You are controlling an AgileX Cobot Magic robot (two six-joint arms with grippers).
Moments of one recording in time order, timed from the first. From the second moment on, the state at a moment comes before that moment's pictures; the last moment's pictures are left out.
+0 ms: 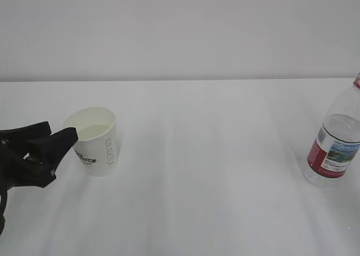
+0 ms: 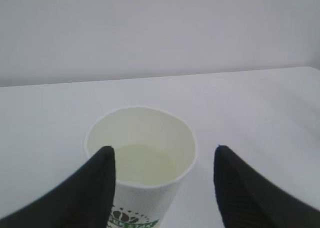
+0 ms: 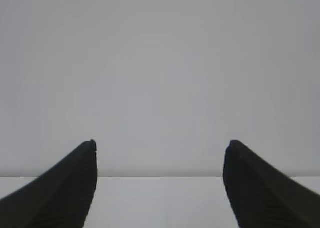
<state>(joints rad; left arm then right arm) -0.36 1.56 -0.17 0.13 -1.15 -0.24 0.08 1.01 -0.60 0.02 -0.22 0.04</state>
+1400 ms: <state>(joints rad) -0.36 1.07 -0.51 0.13 -0.15 -0.25 0.08 1.01 -0.77 0.02 0.07 0.04</state>
